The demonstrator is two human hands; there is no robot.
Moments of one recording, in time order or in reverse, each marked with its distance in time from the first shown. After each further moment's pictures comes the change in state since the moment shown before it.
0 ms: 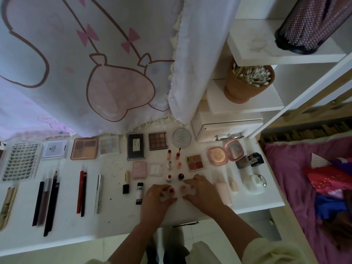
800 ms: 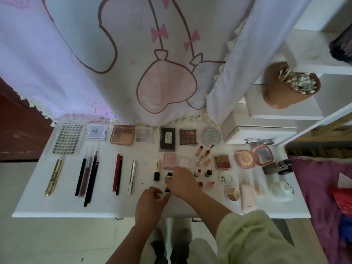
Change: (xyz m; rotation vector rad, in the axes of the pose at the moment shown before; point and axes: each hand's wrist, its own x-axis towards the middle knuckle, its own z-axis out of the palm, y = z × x) left_hand -0.037 -0.055 -0.064 -0.017 0.157 -0.221; right_hand 0.022 -0.157 0.033 -0.058 -0.125 0.033
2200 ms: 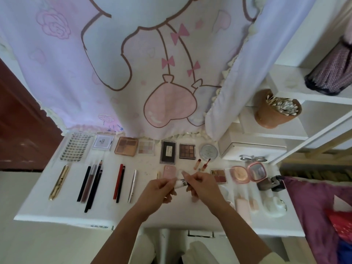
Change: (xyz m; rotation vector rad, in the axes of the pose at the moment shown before) left_hand -0.016 0.071 -0.064 -0.571 -0.356 0.146; right_hand -0.053 0.027 -0.059 0.841 0.131 -0.008
